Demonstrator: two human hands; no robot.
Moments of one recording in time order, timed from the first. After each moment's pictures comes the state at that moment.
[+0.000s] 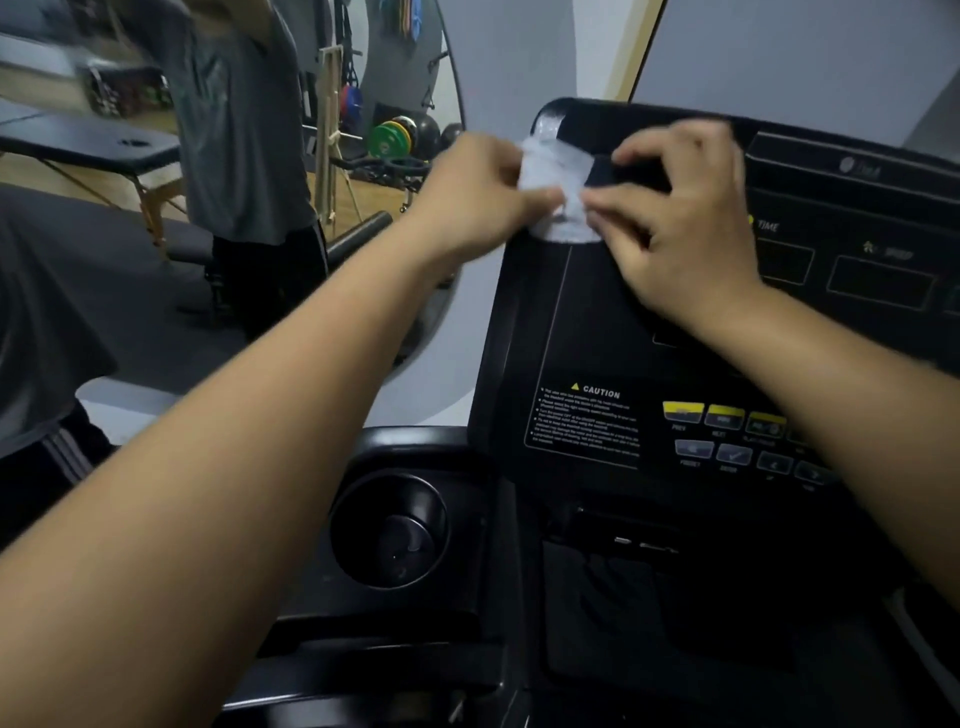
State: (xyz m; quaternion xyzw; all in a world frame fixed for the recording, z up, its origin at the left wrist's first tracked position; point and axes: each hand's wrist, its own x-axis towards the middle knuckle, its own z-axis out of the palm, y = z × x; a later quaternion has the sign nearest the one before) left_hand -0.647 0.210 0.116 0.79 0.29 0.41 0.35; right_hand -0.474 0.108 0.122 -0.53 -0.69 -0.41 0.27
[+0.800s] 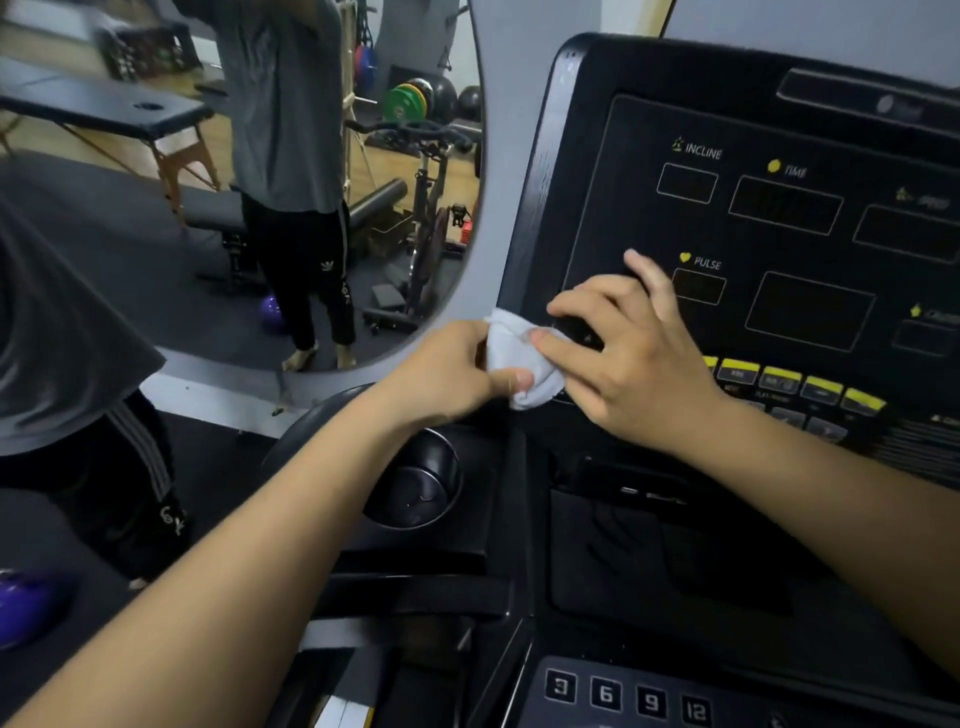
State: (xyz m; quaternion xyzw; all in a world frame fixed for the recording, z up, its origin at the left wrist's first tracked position) left_hand -0.694 0.139 -0.017 0.79 0.31 0.25 0.46; right_hand -0.503 0.047 0.021 -0.46 -0.78 -0.39 0.14
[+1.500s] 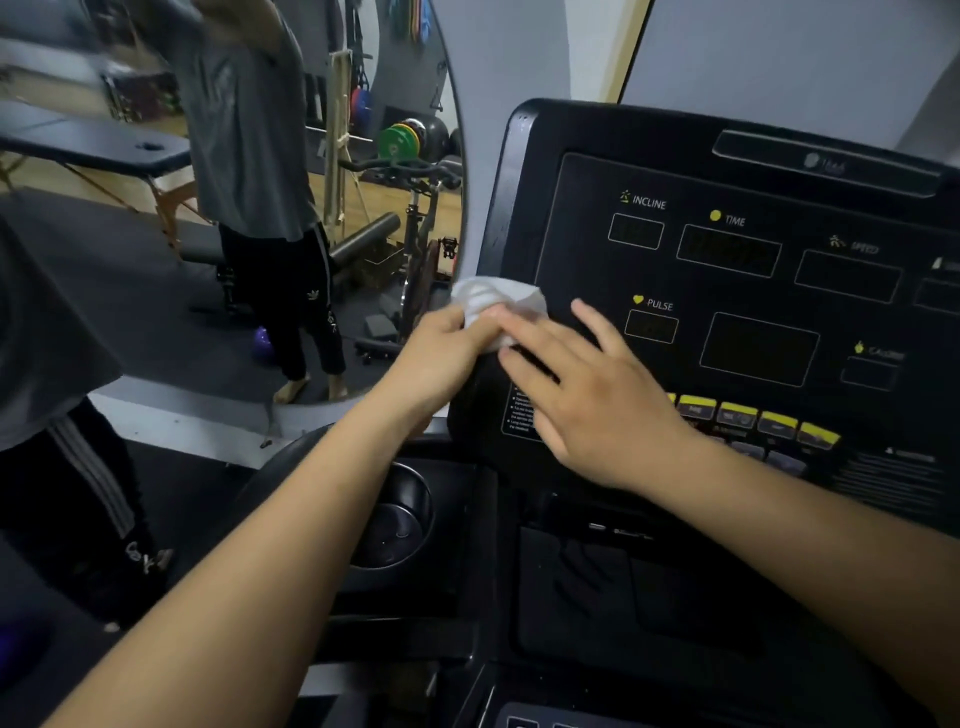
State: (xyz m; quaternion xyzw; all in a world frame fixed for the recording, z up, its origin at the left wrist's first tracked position) left_hand -0.660 0.154 0.007 0.65 0.31 0.39 0.57; right_hand -0.511 0.038 0.036 -0.52 -0.79 -0.33 0.02
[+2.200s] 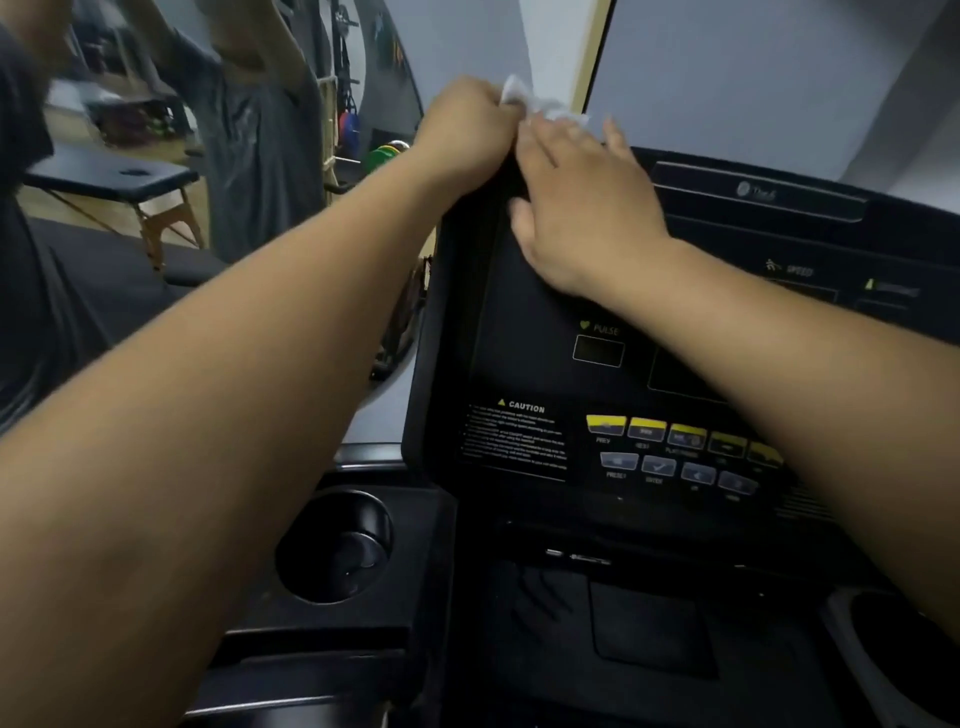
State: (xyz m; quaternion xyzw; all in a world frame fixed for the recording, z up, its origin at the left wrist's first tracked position) left_hand -0.579 0.219 0.186 0.78 0.38 0.43 0.25; right_hand -0.488 0.112 0.167 -0.68 -0.65 -0.33 0.03
